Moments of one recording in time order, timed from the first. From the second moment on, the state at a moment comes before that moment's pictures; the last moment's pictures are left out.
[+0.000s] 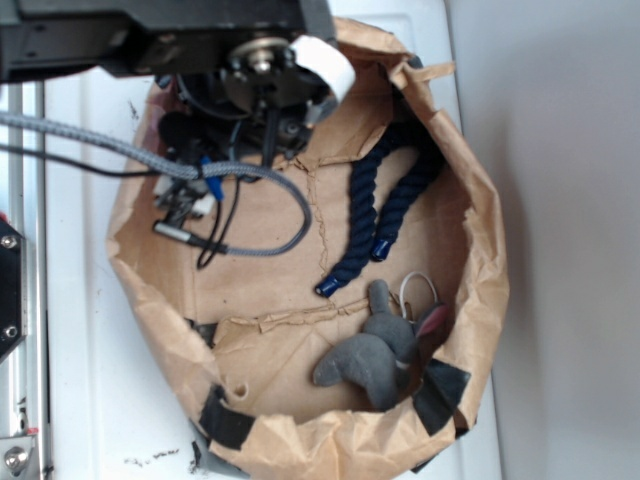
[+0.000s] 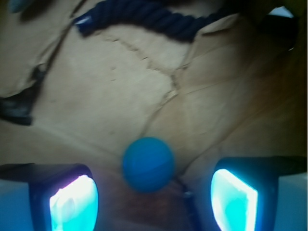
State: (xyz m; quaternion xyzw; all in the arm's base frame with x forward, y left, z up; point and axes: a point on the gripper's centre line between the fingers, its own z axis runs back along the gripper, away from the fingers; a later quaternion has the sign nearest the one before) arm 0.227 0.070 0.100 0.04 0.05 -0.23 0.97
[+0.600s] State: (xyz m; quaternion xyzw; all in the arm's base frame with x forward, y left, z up) arm 0.219 0.065 0.065 0.07 0.05 -0.23 0.97
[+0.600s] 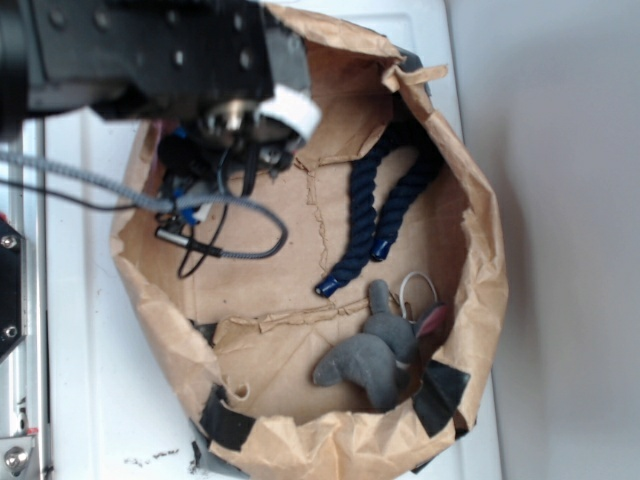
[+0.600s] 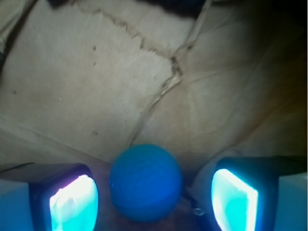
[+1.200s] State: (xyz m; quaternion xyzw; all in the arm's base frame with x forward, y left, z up) arm 0.207 0.060 0.044 0.09 0.06 -0.23 0.97
